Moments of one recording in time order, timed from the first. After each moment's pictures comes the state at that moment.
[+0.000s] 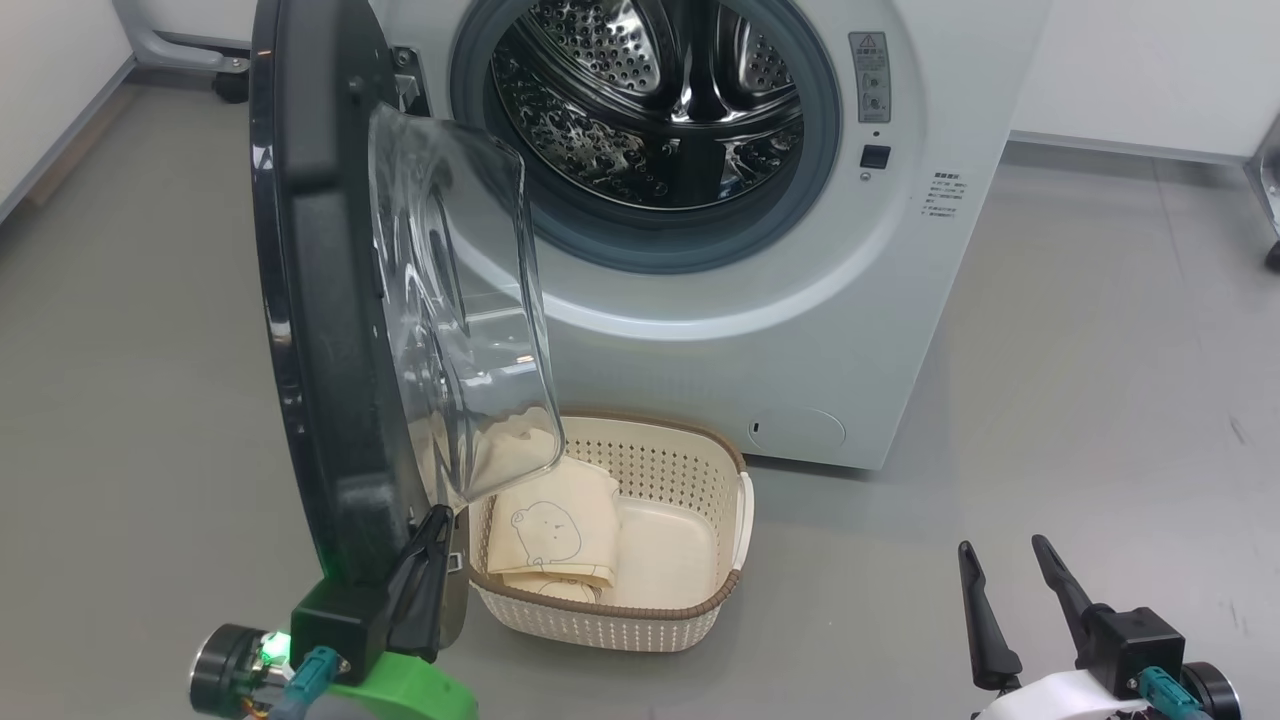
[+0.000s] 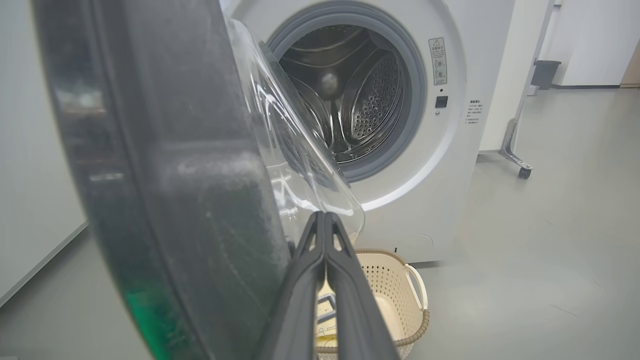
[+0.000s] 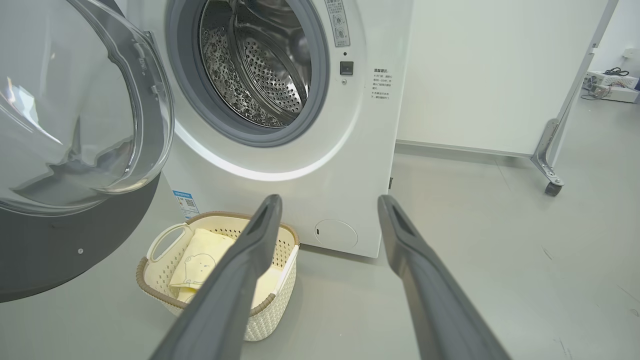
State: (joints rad) left arm 0.05 0.08 -0.30 -0.03 -0.24 0.07 -0.02; right arm 0.13 -0.11 0.18 0.19 0.28 -0.04 -0.26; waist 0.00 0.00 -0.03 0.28
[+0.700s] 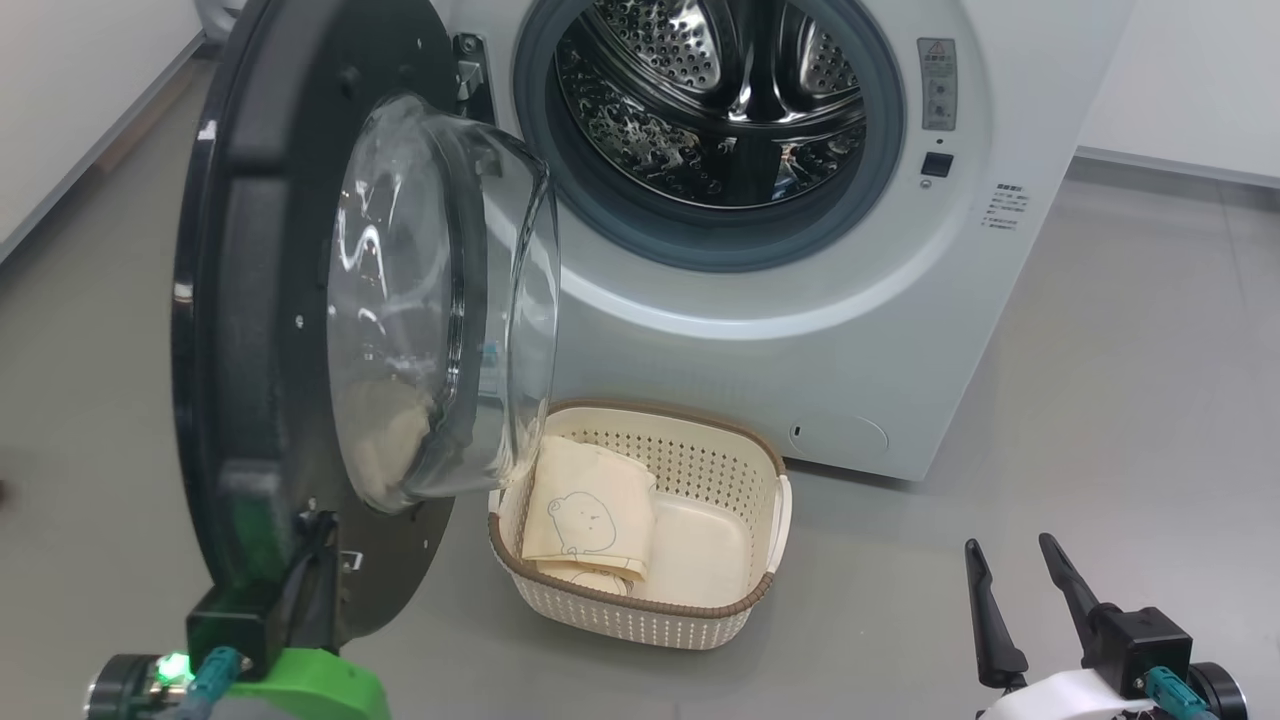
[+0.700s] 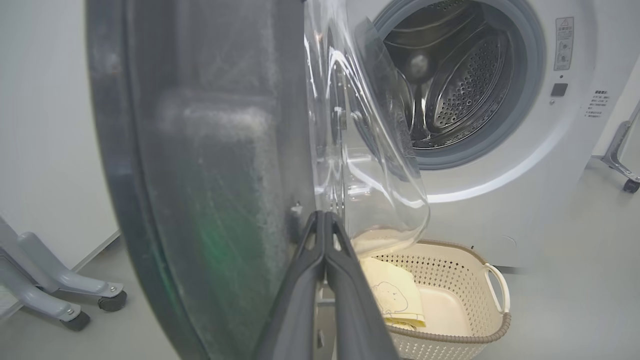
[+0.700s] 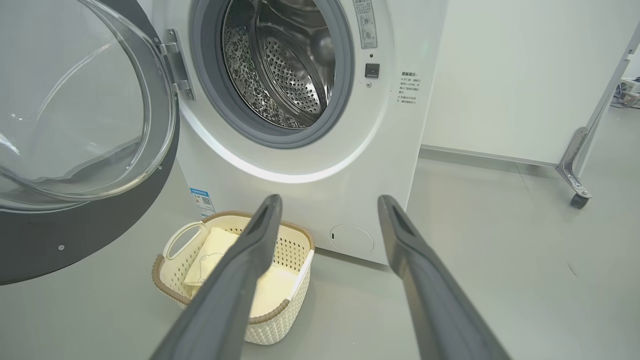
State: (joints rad) left arm 0.06 0.10 -0.16 0.03 -0.26 0.09 -0.04; right arm 0.14 -0.10 0.16 0.19 0.27 -0.03 -0.26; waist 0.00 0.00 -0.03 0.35
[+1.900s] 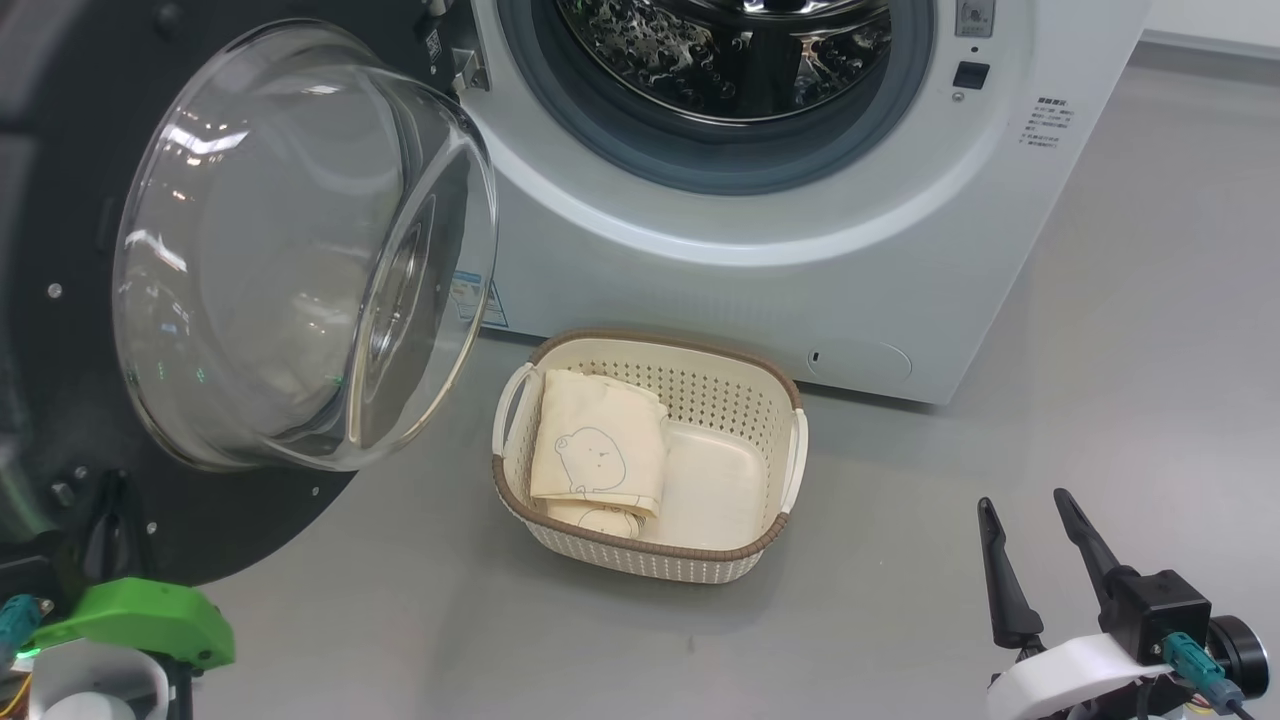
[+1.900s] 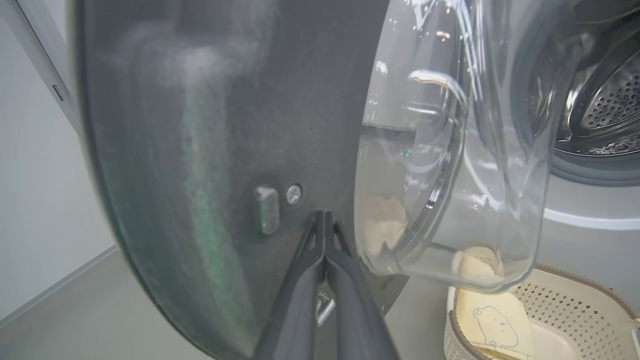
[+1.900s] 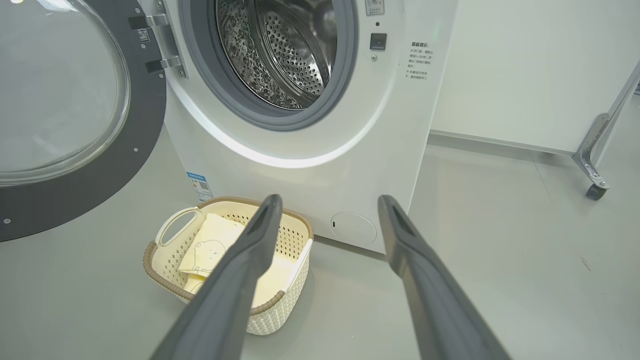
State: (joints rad) left arm -0.11 0.14 0.08 0.29 -0.34 0.11 -0.13; right arm 0.09 -0.13 0.14 0.17 0.24 -0.01 -0.26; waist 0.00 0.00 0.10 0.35
